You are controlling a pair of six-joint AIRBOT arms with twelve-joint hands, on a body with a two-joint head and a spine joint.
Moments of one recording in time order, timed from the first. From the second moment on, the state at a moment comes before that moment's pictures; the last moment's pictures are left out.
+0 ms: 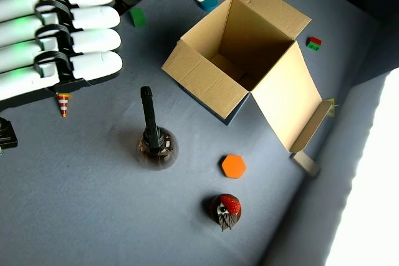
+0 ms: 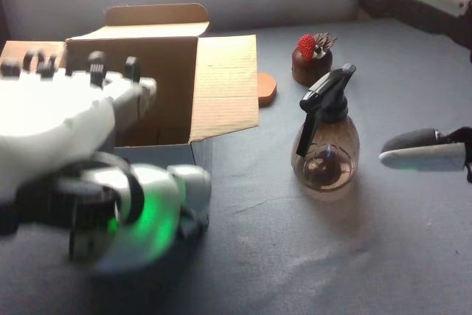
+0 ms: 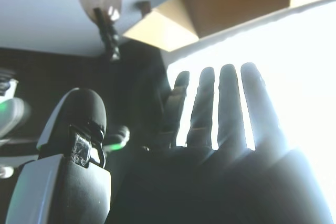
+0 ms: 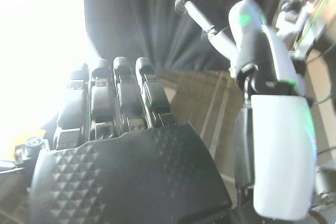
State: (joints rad) left arm -0.24 -0.68 0.13 -2.27 -1.43 2.95; right arm -0.51 -0.71 0.86 -0.35 0.89 -0.56
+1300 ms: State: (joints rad) left arm 0.47 -0.82 0.18 -1.95 -1.19 2.38; right arm -0.27 -1.00 1.10 -0.51 0.16 -0.26
